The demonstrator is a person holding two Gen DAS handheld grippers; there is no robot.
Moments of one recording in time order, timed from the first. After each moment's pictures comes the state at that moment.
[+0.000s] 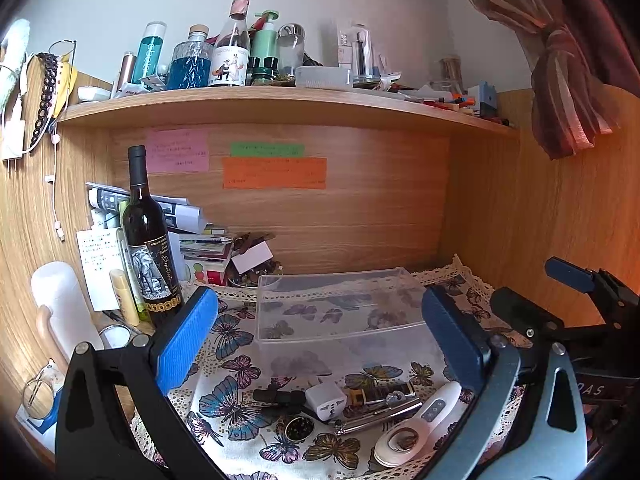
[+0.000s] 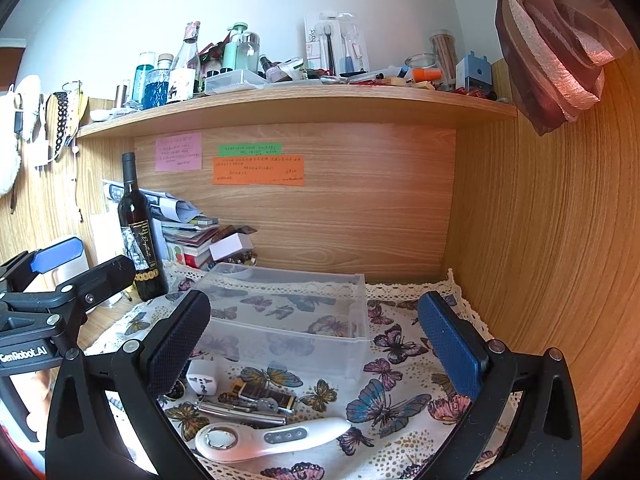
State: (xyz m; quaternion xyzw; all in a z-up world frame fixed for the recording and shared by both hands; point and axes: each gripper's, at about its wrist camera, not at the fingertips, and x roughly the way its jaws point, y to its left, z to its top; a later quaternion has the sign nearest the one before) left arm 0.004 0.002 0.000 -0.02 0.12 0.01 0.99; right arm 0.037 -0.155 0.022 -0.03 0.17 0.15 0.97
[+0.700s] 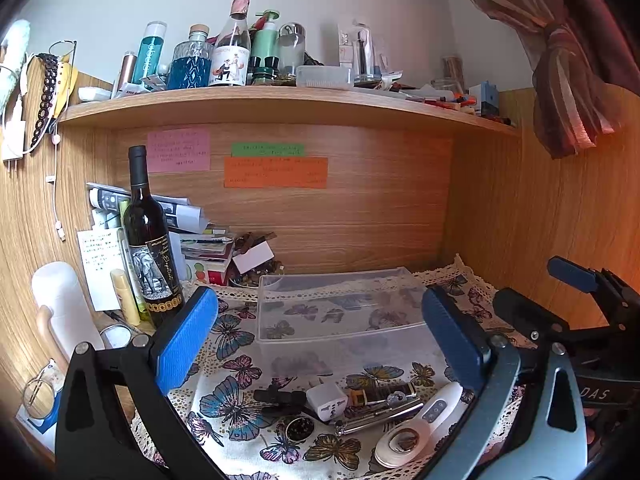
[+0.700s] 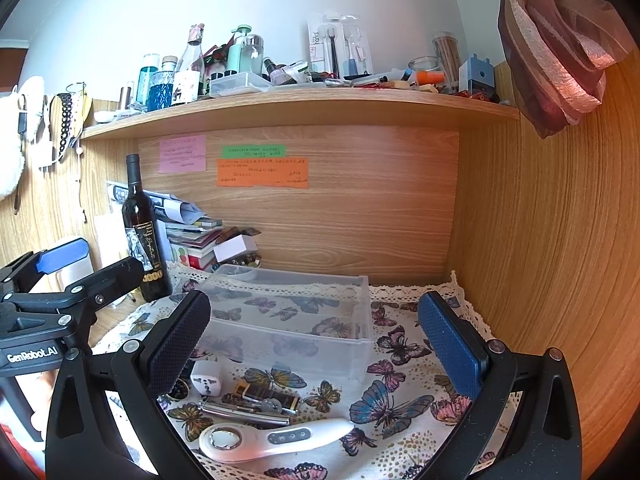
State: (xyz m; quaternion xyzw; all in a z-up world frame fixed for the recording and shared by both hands) left arm 0.006 0.004 0.000 -0.02 0.12 0.01 0.99; right arm 0.035 -0.154 0.024 -0.03 0.17 0.15 0.97
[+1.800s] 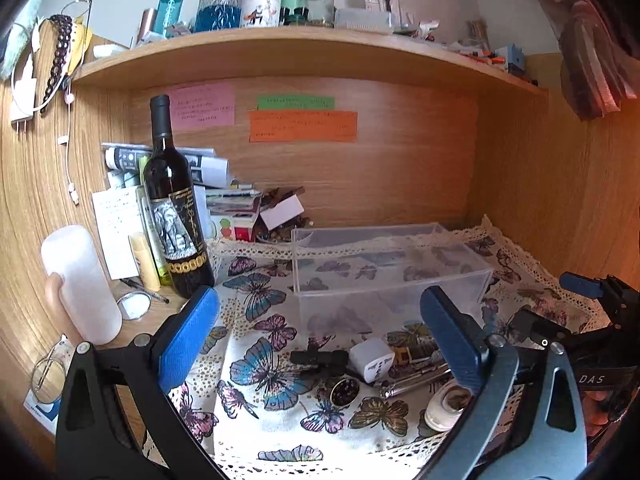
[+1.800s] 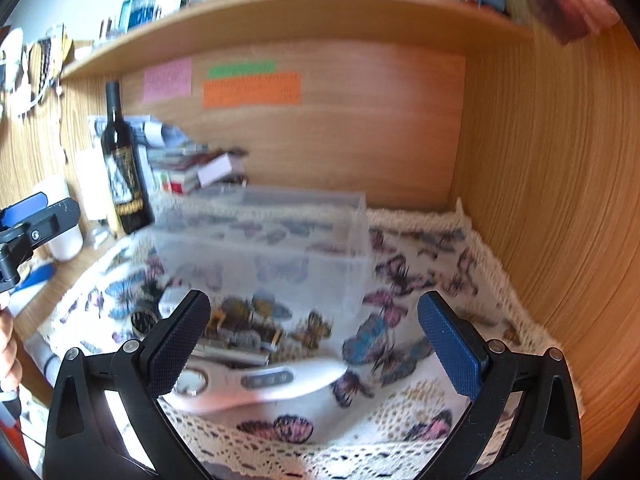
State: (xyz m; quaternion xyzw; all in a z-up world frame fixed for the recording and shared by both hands) left arm 0.013 0.037 -0.040 -0.02 0.19 0.04 0.98; right arm 0.060 -0.158 -0.035 -0.06 0.29 0.15 0.94
